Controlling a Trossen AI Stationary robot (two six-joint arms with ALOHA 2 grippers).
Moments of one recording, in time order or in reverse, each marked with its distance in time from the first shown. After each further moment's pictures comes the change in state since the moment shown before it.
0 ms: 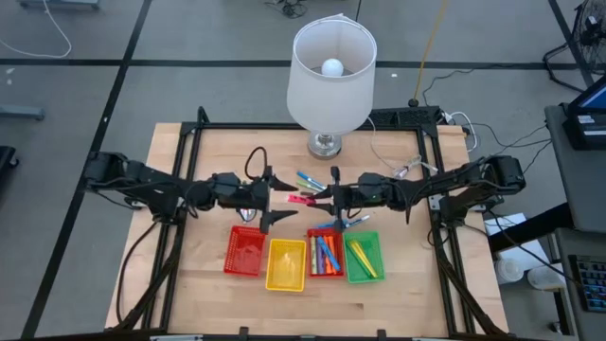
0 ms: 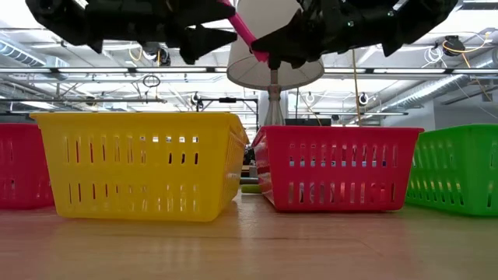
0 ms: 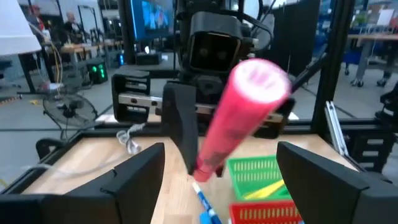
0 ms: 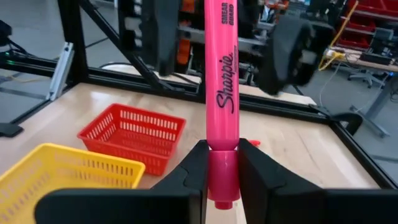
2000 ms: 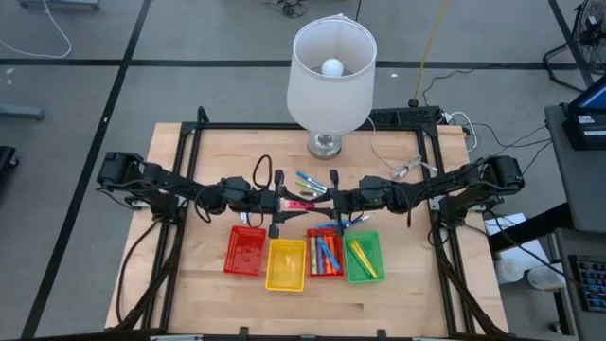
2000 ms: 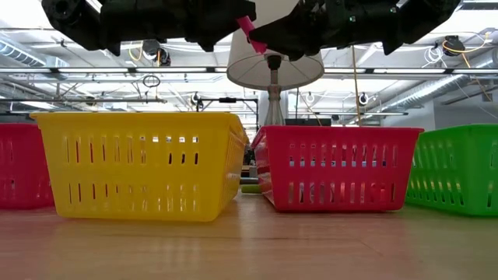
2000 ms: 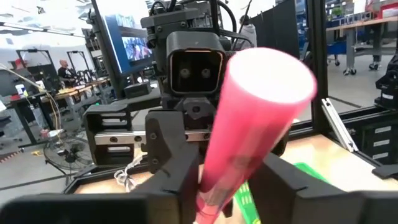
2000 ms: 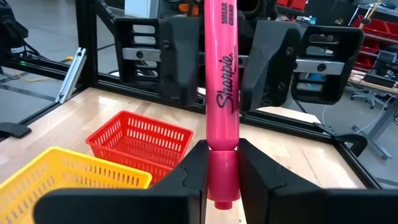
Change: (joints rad) left arm -0.025 0.146 0.073 0.143 0.043 0.189; right arm 0.024 0.012 0.000 0.057 -0.002 -0.051
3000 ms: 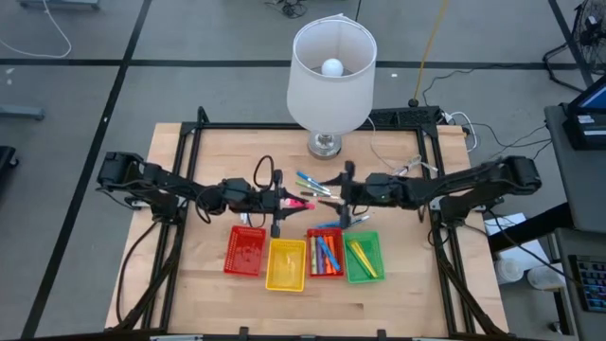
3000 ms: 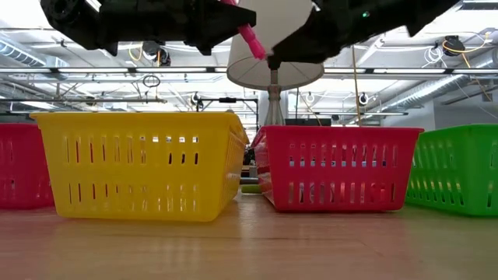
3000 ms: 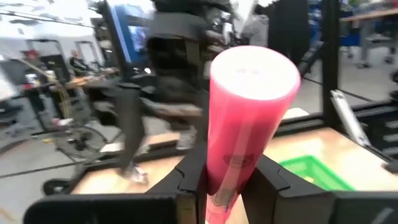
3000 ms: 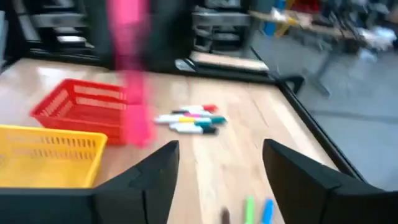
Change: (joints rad) left arm -0.004 0.000 0.000 -0.031 -0.056 -0.007; right arm -0.001 -0.182 0.000 -0.350 0.225 0.080
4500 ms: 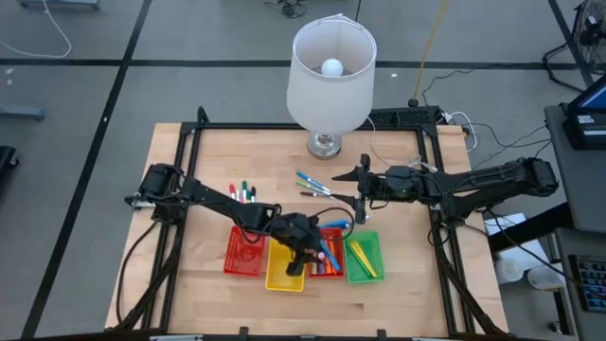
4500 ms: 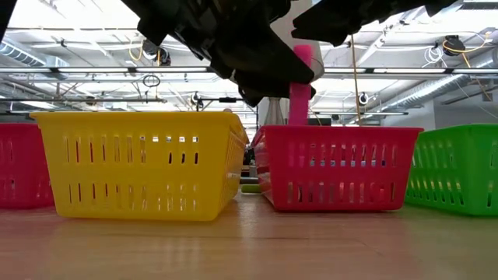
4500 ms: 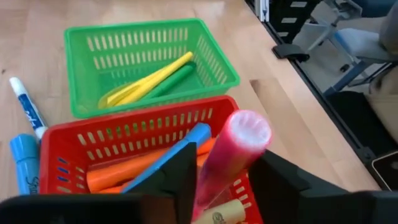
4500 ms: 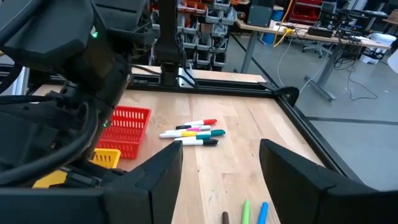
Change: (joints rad) left arm -0.133 0.377 0.509 -0.771 0.230 -0.282; right arm 0.000 -0.188 0.000 -0.137 -0.010 0.043
